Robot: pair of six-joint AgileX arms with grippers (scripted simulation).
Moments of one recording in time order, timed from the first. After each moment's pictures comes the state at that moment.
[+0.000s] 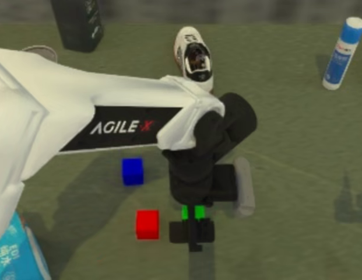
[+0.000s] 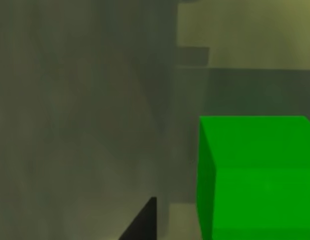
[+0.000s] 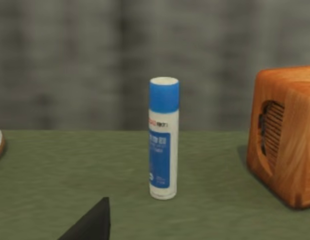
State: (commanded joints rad) left arm -0.85 2.07 1.40 -0.89 0.01 0.74; right arm 0.01 0.00 0.00 0.00 0.00 0.00
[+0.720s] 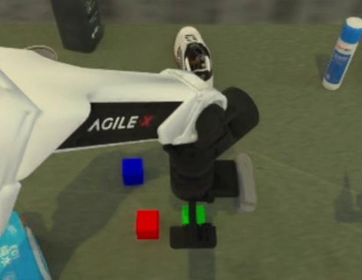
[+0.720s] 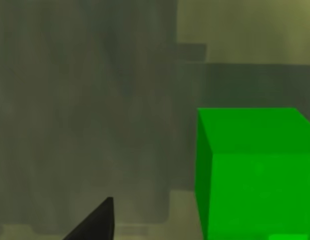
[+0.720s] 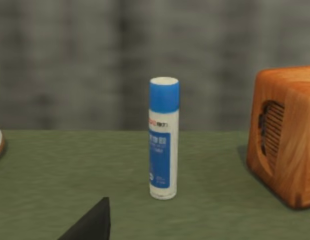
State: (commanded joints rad) left arm -0.84 2.06 1.43 -0.93 0.01 0.74; right arm 0.01 0.00 0.00 0.00 0.00 0.00
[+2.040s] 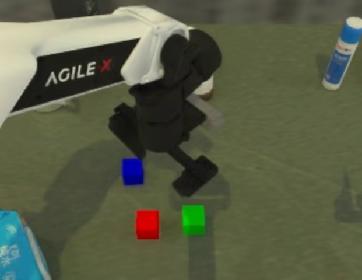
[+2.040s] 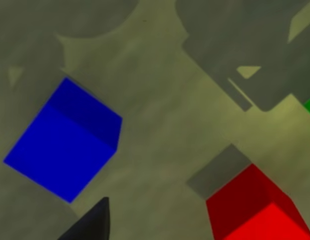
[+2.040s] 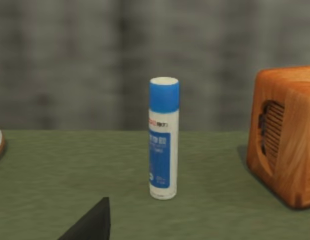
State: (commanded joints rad) left arm -0.68 2.05 1.59 -1.14 0.01 0.14; right arm 0.01 0.00 0.00 0.00 0.00 0.00
